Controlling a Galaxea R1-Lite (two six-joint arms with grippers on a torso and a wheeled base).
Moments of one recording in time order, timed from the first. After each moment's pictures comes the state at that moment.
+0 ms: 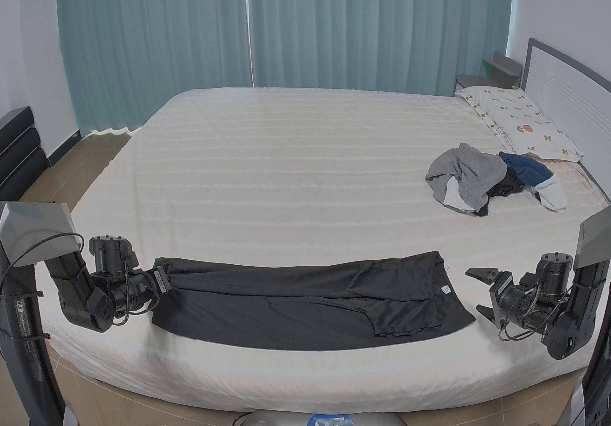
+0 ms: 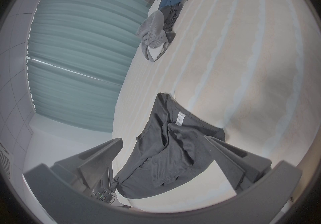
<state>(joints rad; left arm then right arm) 0.03 2.26 -0.58 -1.07 -0.12 -0.38 0.02 2.18 -0.16 -1.55 0.28 1.06</state>
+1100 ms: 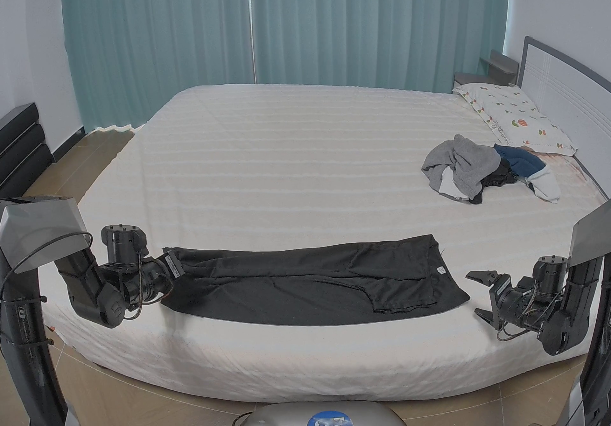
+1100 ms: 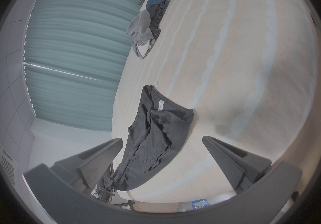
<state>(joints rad) -0.06 2.24 -0.64 -1.06 -0.06 -0.55 -0.05 2.28 -0.22 -1.55 0.35 1.08</state>
